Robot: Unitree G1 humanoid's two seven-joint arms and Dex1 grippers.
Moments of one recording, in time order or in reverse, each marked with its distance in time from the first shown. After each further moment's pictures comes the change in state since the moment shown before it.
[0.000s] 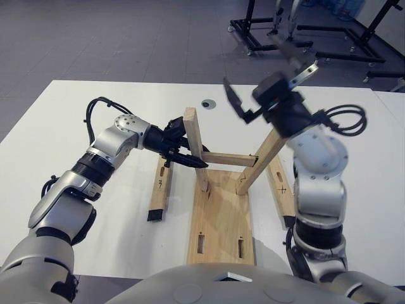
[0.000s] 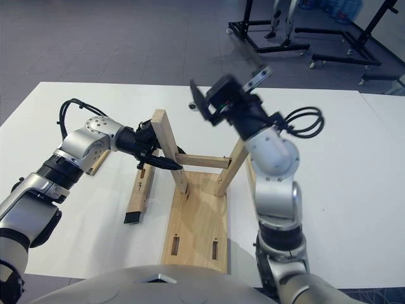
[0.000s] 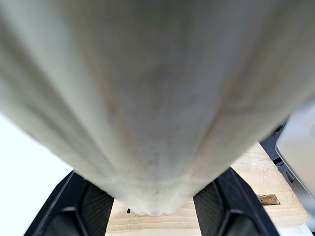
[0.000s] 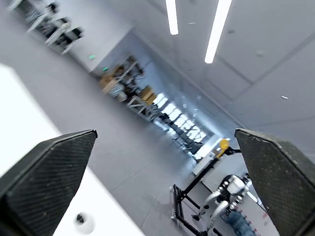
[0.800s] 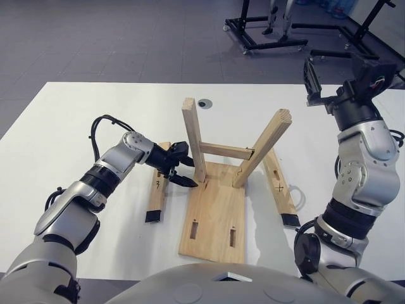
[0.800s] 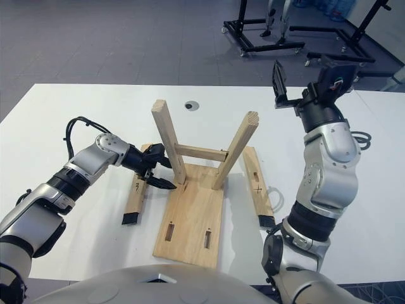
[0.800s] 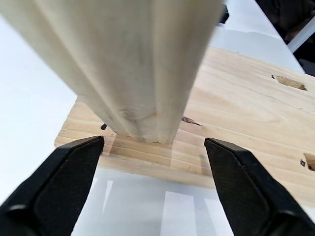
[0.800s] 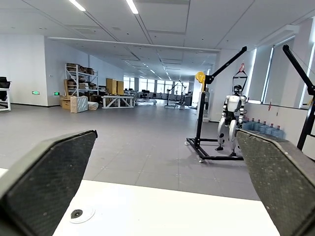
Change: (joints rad) left arm 0.087 -0.035 -0.036 0.082 0.312 -0.031 0.120; right arm 0.032 -0.040 -0.464 0.235 0.568 0.104 -0.129
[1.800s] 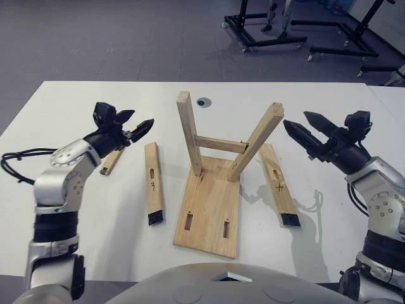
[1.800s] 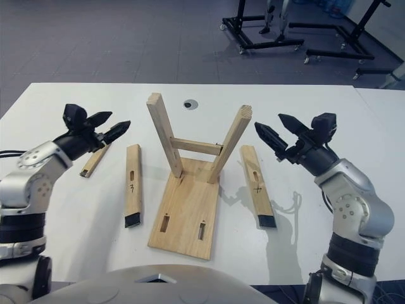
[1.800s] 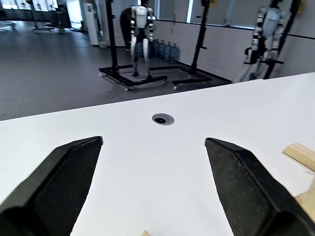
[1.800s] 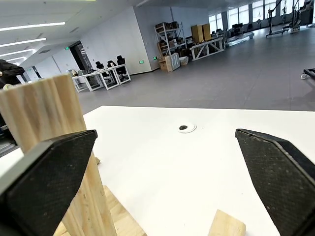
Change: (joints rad) left arm 0.378 -0.088 0.777 -0.581 -0.127 0.318 0.759; right arm 0.295 -0.268 -0.029 0.133 0.569 0.180 0.363
